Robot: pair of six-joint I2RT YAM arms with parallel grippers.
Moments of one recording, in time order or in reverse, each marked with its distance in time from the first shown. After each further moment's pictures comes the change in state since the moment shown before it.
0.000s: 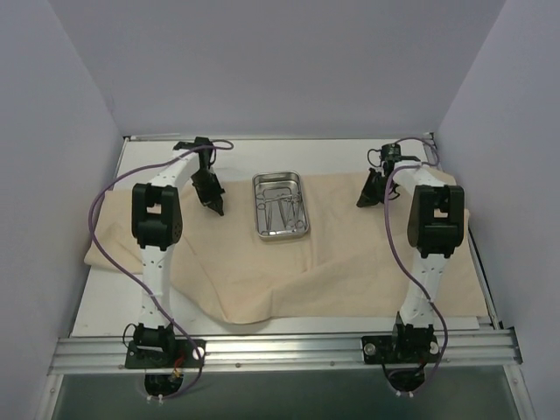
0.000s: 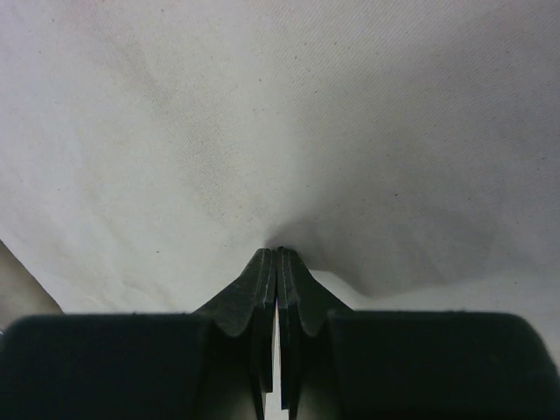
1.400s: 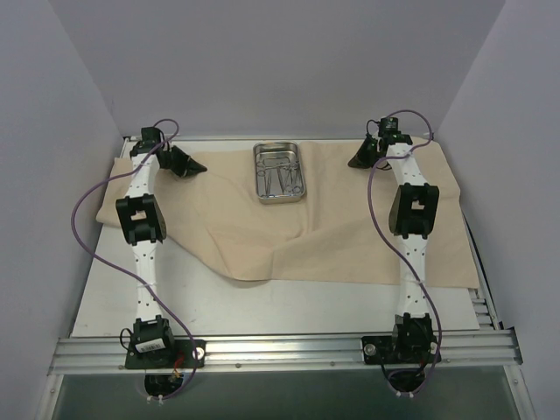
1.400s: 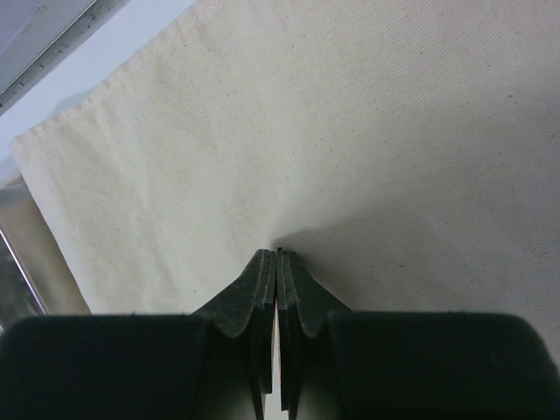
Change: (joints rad) left arm 0.313 0.494 0.683 0.283 0.529 -0.290; right arm -0.027 0.565 0.908 -0.071 -0.131 0.074
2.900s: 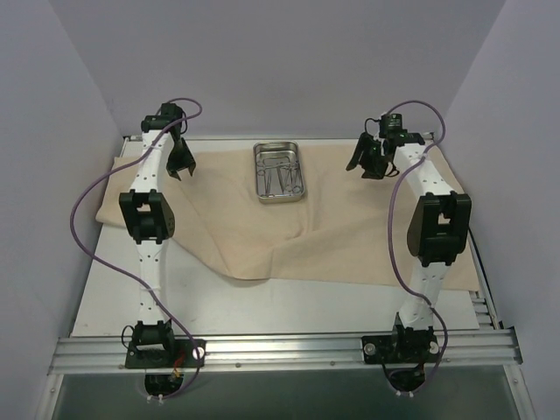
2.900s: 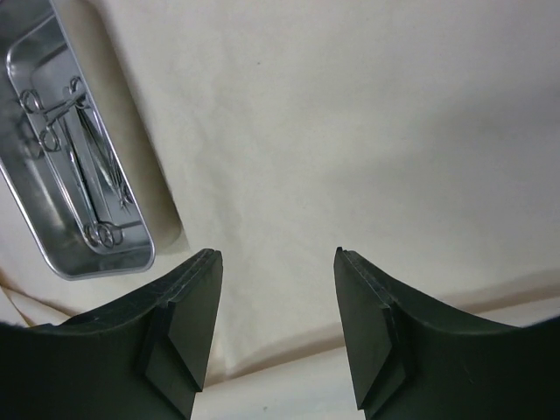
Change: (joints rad) left arm -0.162 -0.330 -0.057 -0.462 -0.808 0.348; right arm 0.085 -0.654 -0.664 -0.001 0.154 -0.071
